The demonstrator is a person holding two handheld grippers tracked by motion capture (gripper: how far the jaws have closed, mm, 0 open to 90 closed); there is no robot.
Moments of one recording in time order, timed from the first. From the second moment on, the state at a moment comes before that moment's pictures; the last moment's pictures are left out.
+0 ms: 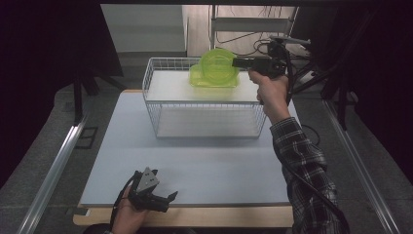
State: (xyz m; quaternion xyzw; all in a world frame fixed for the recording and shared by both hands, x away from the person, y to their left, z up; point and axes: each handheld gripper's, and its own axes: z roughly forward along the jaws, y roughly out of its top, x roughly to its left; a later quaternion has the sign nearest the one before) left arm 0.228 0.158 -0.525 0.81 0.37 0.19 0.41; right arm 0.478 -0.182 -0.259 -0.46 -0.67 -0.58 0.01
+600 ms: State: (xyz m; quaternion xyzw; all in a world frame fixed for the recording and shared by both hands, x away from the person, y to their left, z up) left arm 0.228 0.157 -0.526 0.81 0.37 0.19 0.41; right arm 0.497 -0.167 -0.263 -0.49 -0.68 -0.55 -0.01
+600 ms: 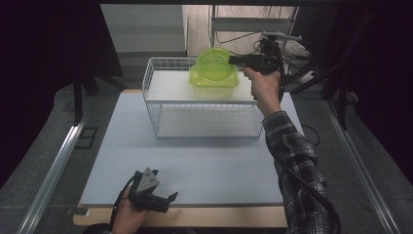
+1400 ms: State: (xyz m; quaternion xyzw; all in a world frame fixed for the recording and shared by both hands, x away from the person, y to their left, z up) left arm 0.228 0.156 -0.527 0.82 0.36 0.18 0.41; right arm 0.498 -0.153 -0.260 -0.48 -0.70 -0.52 -0.10
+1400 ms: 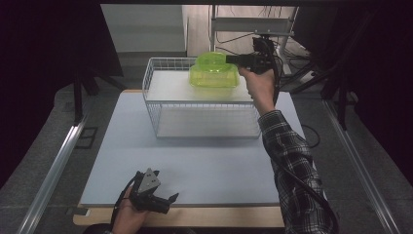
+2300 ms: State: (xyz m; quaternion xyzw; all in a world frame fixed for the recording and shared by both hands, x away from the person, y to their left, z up) left arm 0.228 0.155 -0.527 0.82 0.36 0.18 0.41; right arm 0.458 -0.163 -0.273 -0.40 -0.74 -0.53 -0.08
